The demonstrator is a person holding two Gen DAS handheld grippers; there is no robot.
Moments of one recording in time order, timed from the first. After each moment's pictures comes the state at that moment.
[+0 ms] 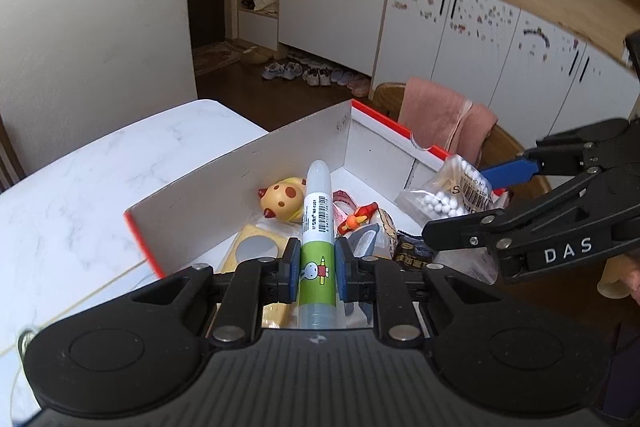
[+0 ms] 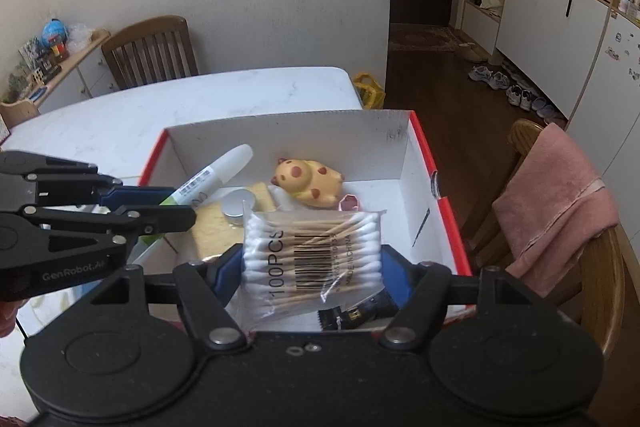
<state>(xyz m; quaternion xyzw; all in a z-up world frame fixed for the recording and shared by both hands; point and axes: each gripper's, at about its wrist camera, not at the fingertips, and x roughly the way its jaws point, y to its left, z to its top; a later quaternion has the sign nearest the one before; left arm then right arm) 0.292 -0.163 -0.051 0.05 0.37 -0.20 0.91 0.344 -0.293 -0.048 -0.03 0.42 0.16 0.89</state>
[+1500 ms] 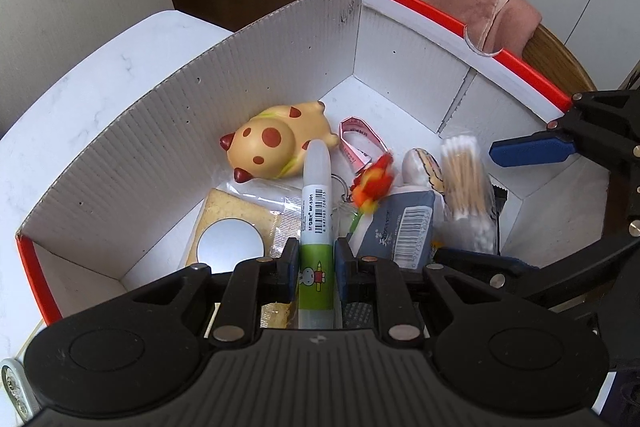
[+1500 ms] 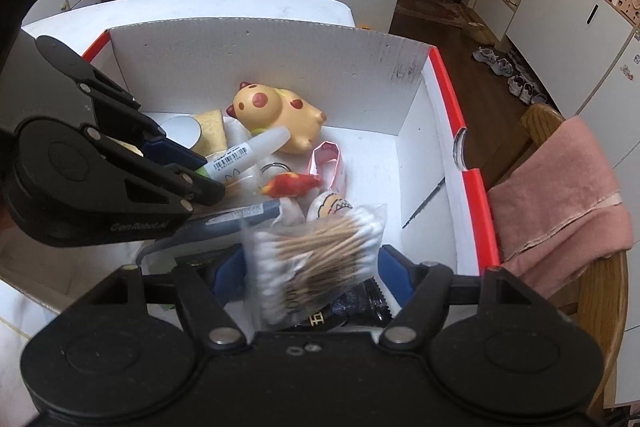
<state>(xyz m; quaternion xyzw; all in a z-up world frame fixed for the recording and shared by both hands) 0.374 -0.205 -0.119 0.12 0.51 -0.19 0.83 0.385 -0.283 -0.116 -0.12 0.47 0.16 0.86</state>
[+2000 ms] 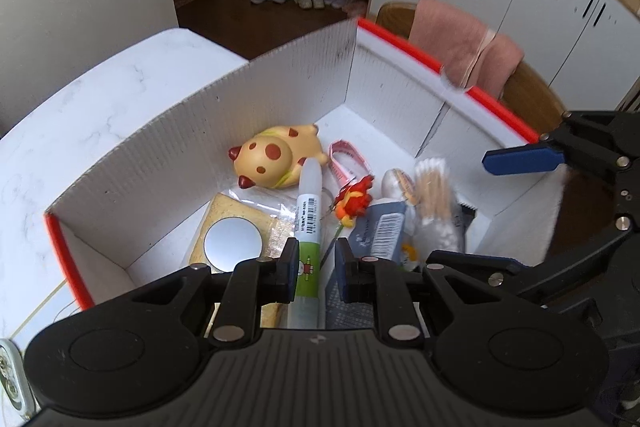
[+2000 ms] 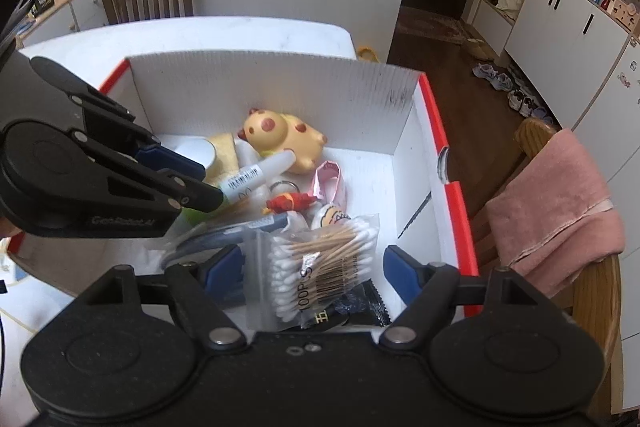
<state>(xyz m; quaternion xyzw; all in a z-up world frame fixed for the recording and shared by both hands) 0.352 -0.190 -0.089 0.07 0.48 -0.20 0.85 0.369 -0.290 -0.091 -0.10 0.44 0.17 0.87</state>
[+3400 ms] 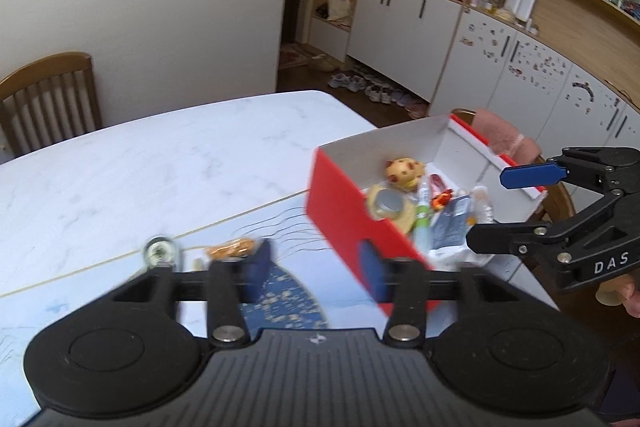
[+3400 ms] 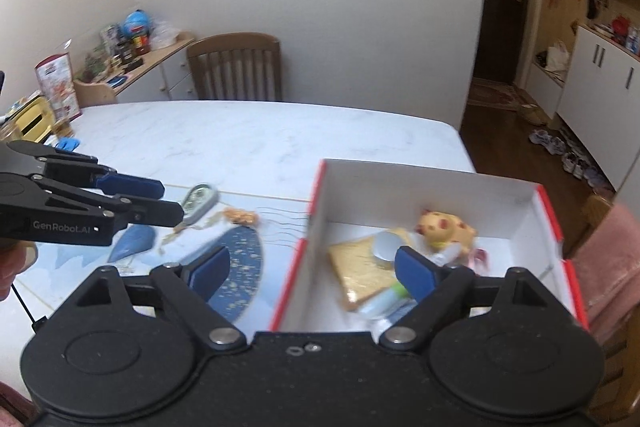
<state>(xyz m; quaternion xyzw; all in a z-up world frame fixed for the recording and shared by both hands) 0.198 0.006 -0.013 -0.02 0.36 -0.11 0.92 0.289 -0.164 -0.013 -0.07 0.36 0.26 0.89</state>
